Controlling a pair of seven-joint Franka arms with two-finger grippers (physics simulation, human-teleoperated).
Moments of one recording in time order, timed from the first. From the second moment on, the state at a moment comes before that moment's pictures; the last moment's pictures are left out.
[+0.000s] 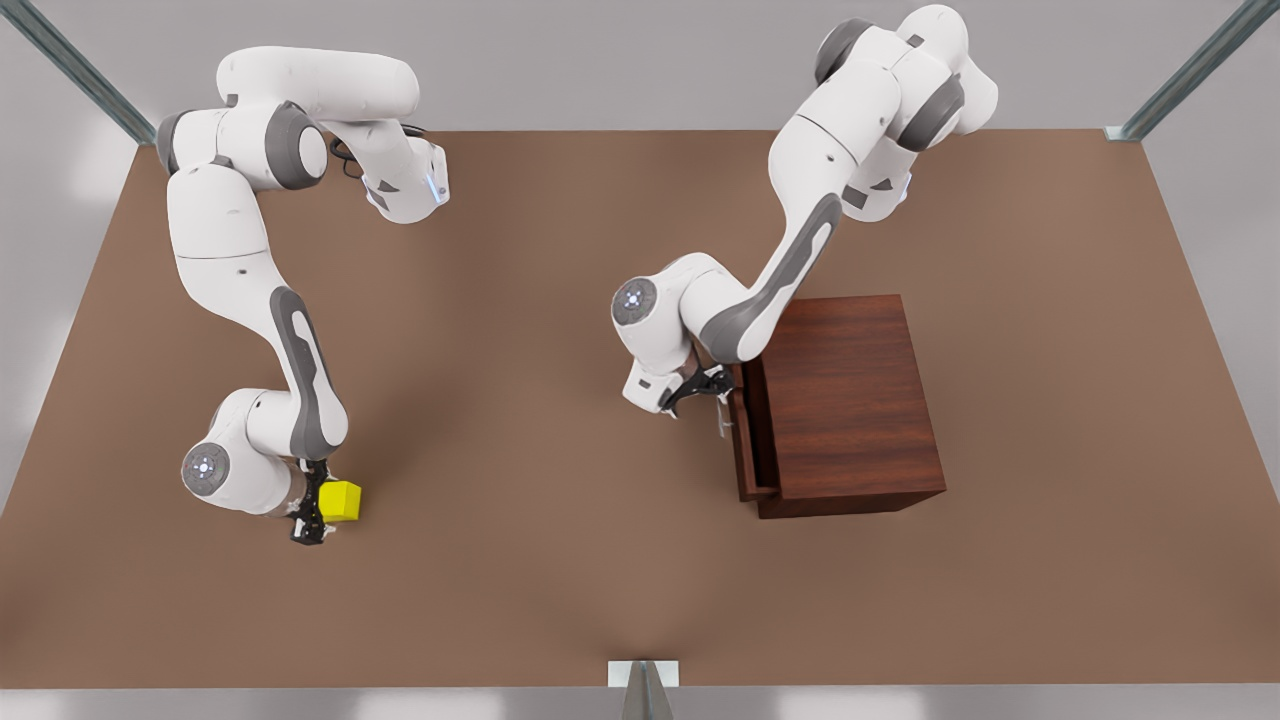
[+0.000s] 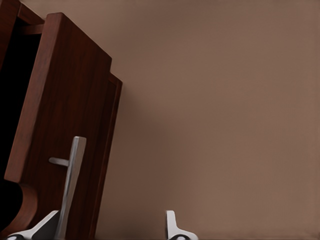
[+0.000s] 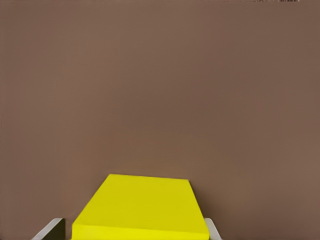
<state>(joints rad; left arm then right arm) -0.66 0.69 -0.13 -1.41 0.46 1.92 -1.13 -0.11 0.81 0.06 -1.52 0.03 2.31 1.35</state>
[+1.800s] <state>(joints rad) -0.65 0.57 -0.19 -1.23 0.34 1.71 -1.13 -0.01 0.67 0.11 -1.23 0.02 1.81 1.42</state>
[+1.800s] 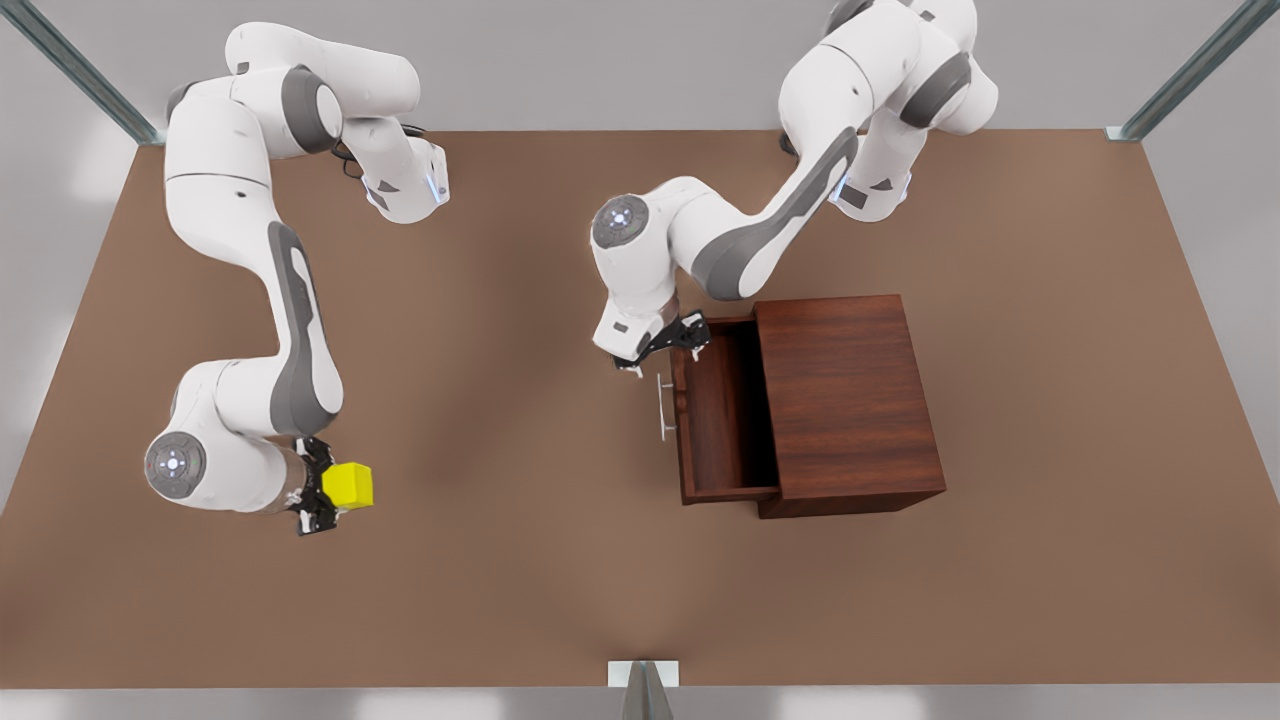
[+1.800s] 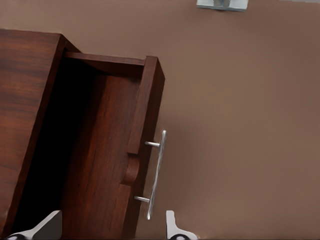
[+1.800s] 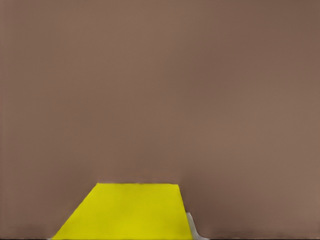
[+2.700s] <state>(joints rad) 0.12 0.23 -0.18 -1.43 -0.06 1.51 -0.31 0.49 0.86 0.41 -0.97 0.02 2.09 2.17</state>
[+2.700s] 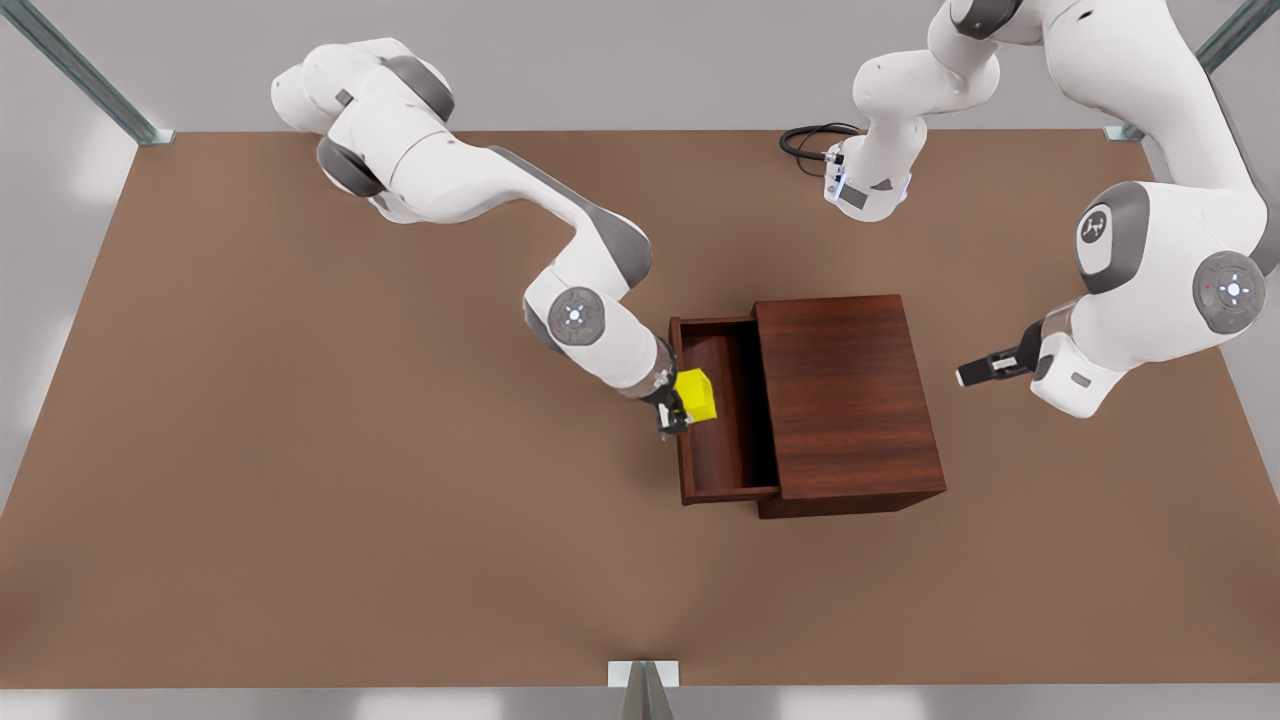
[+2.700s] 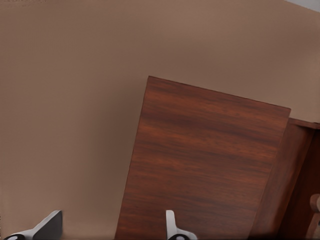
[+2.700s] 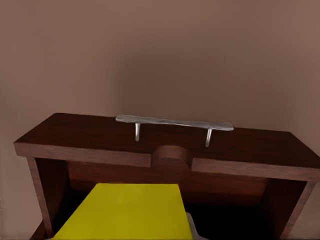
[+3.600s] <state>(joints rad) 0.11 0.22 -0.19 -1.45 -0.09 1.47 -0.25 0.05 0.77 0.41 -0.90 -0.02 1.86 2.41</state>
